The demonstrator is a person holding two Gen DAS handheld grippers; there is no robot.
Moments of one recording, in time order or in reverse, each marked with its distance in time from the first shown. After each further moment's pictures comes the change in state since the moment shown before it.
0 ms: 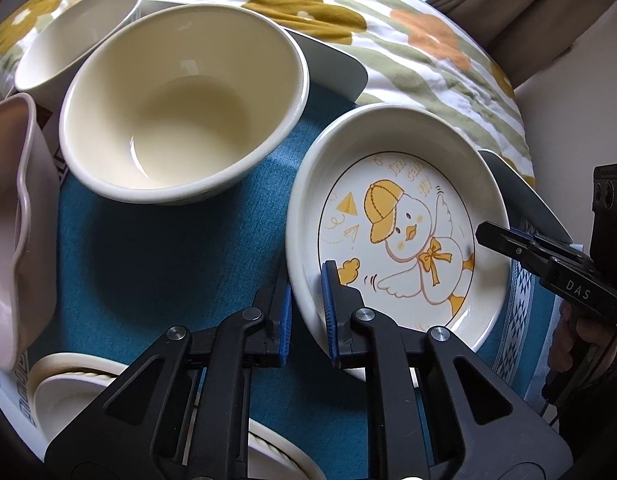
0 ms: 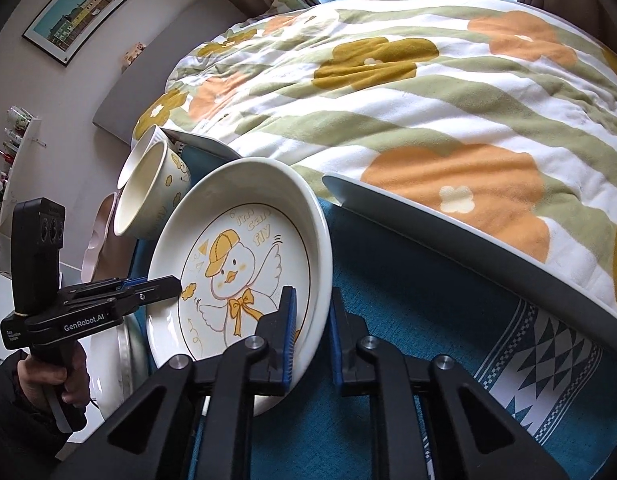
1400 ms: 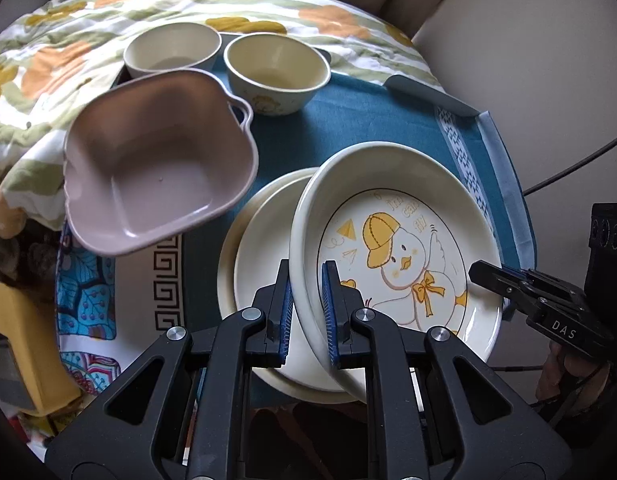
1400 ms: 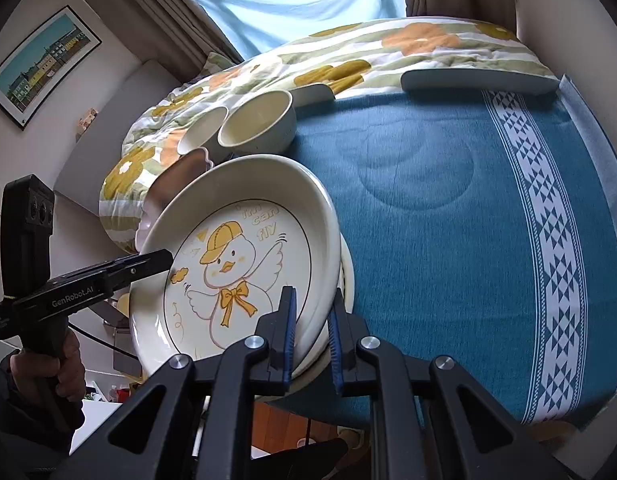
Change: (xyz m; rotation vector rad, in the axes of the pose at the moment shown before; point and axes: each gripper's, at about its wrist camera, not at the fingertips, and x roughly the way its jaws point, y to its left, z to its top) left arm -0.141 0.138 -0.091 0.375 -0.011 -0.206; right arm -0.020 0.243 -0.177 0.335 -0.244 -0.270
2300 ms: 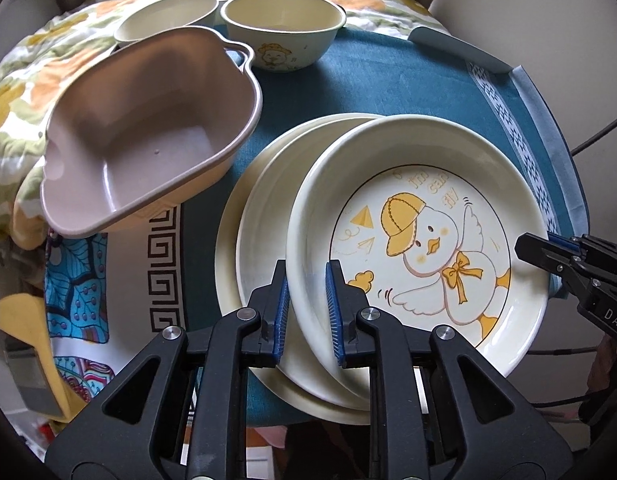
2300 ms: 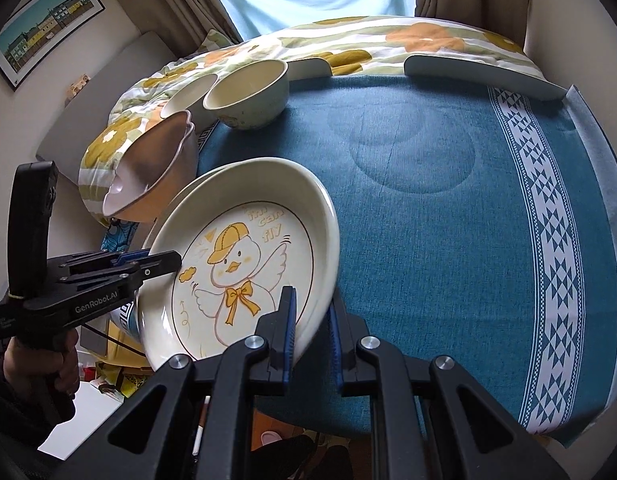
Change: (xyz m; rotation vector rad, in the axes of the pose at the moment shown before) left arm 0.046 -0.011 -0.017 0.099 0.031 0.163; right arm 0.020 0.004 -0.011 -0.092 0.021 -0.083
